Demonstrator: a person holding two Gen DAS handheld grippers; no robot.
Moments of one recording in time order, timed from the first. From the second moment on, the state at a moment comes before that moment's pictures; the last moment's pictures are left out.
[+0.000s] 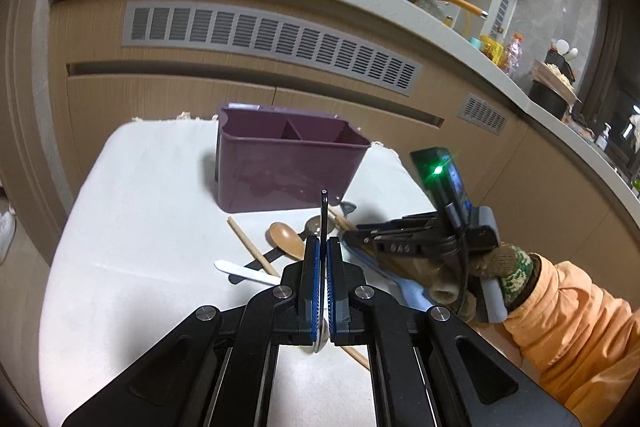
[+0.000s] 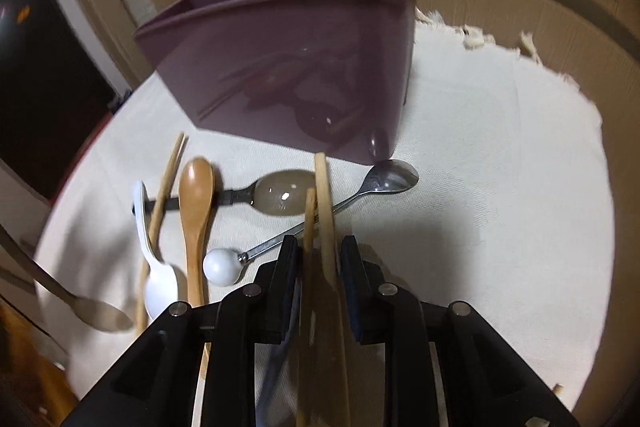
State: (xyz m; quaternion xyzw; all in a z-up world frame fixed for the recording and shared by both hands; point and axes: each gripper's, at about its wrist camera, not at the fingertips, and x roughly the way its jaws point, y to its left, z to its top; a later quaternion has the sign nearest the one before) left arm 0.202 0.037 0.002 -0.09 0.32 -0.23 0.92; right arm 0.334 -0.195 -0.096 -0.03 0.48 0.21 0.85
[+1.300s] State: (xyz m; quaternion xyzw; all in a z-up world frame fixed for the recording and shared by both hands) left arm 0.172 0.009 0.145 0.00 0.15 -0.20 0.97; right arm 0.188 -0.196 0.166 -0.05 0.17 0.23 0.96
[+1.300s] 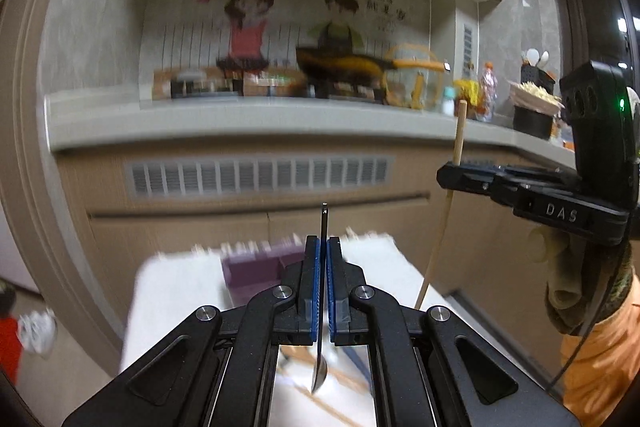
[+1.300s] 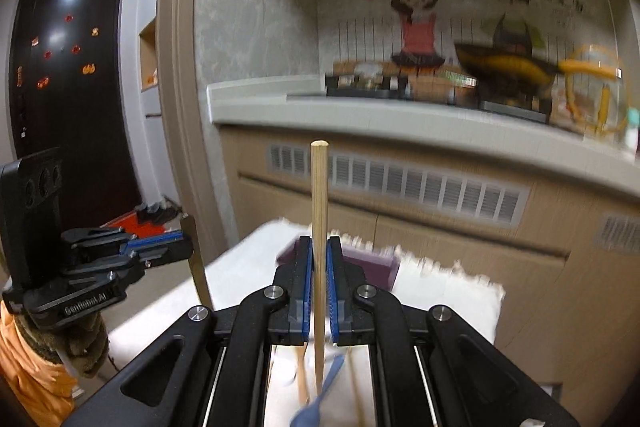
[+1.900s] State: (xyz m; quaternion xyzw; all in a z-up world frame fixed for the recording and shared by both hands) left arm 0.316 0.016 0.126 0.01 0.20 -0.19 0.96; right arm 0.323 -0.166 0.189 -0.05 0.16 0.19 0.97
